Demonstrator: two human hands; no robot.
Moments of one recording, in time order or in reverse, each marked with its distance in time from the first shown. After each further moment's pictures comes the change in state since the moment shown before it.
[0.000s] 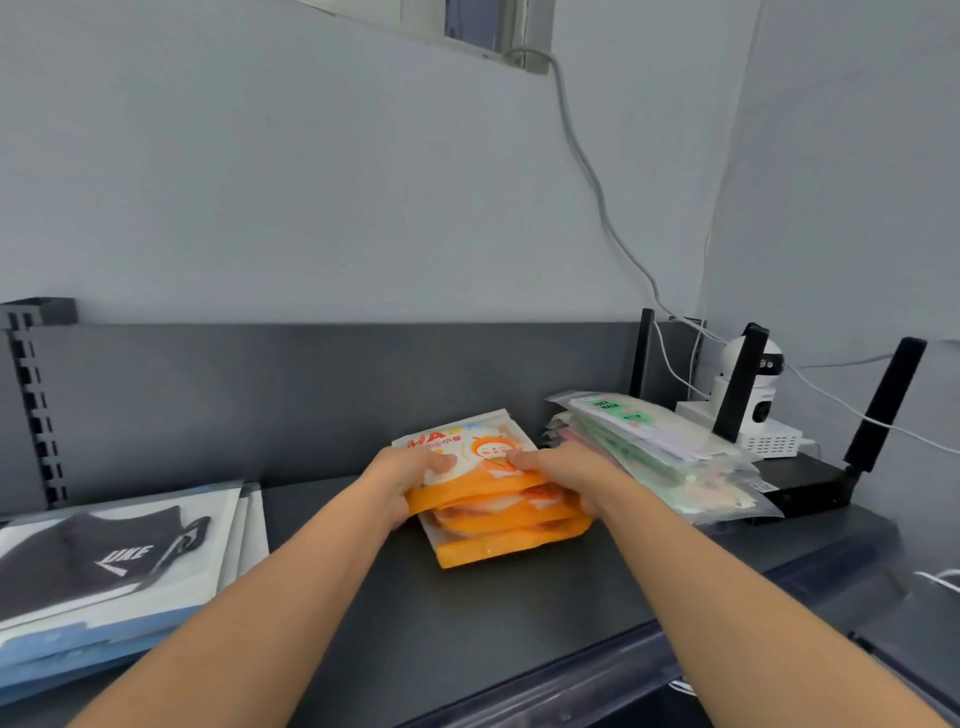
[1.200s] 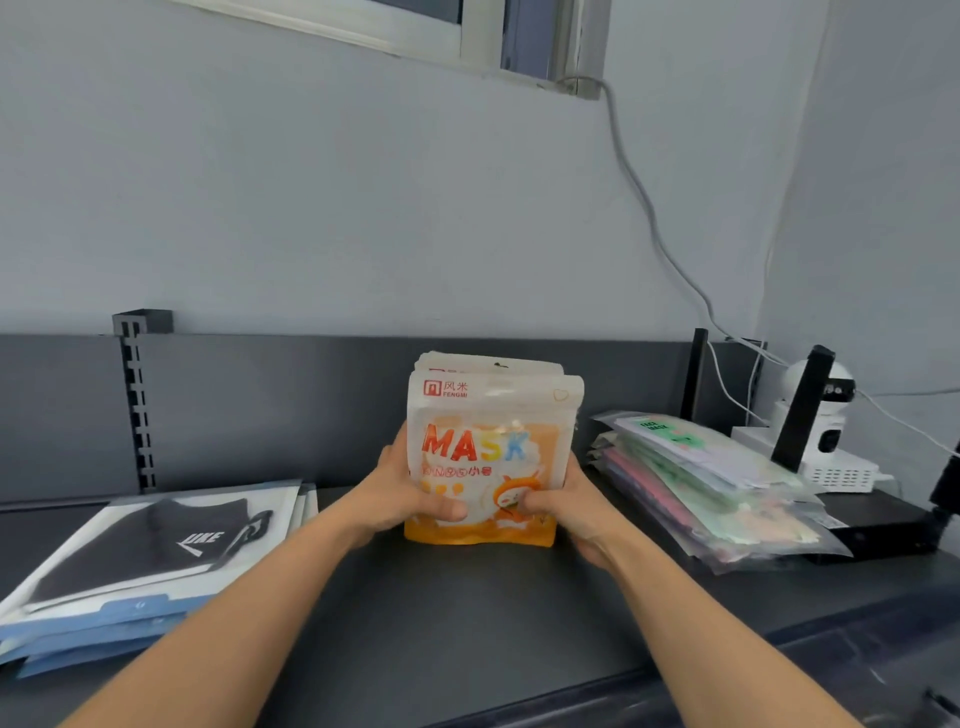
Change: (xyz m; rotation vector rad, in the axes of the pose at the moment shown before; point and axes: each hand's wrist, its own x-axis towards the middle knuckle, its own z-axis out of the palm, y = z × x) left_hand -0.013 -0.011 -0.069 0.409 -0.299 0.595; right_hand 0.013 0.019 0.041 0.364 -0.321 -0.495
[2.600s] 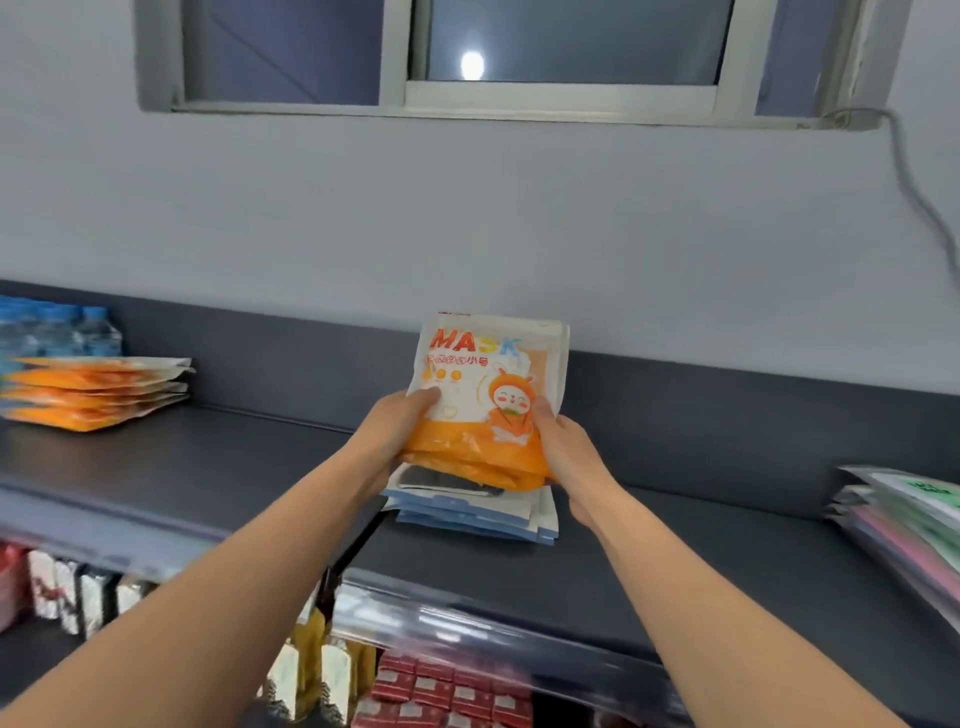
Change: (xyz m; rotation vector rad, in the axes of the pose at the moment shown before) left_hand -0.201 0.070 -0.104 -0.265 0.847 -0.203; right_hand -0.039 -0.080 0.224 -0.124 -0.182 -0.039
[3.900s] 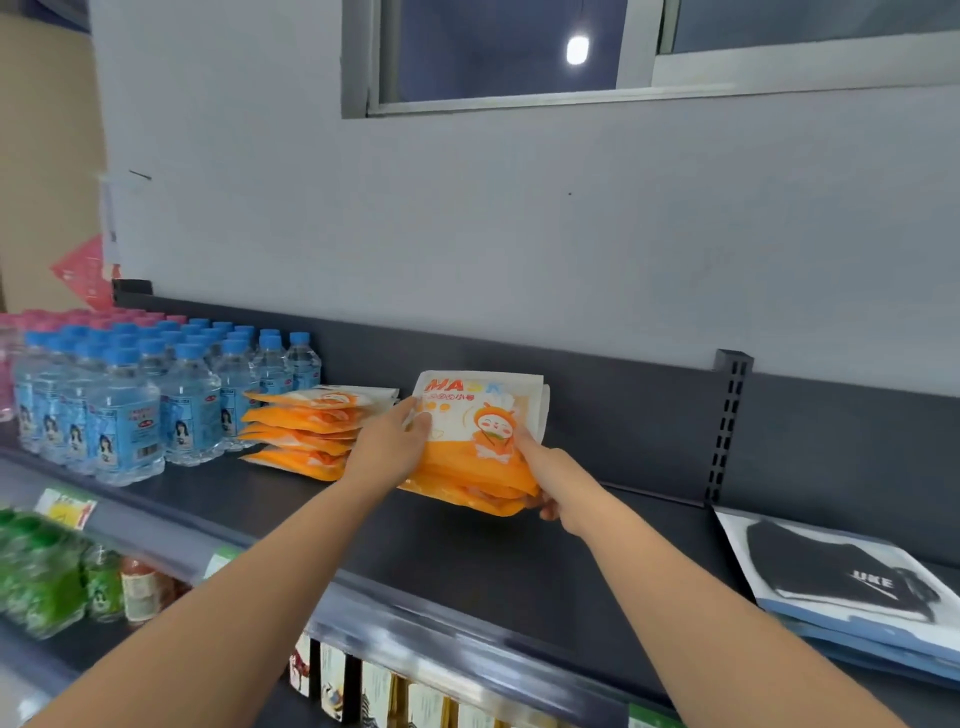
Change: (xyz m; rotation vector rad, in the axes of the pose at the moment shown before) left_hand 0.106 0.006 -0.349 0.789 0.299 0.130; right_hand 0.093 -0.054 0.368 -0.126 -0.196 0.262
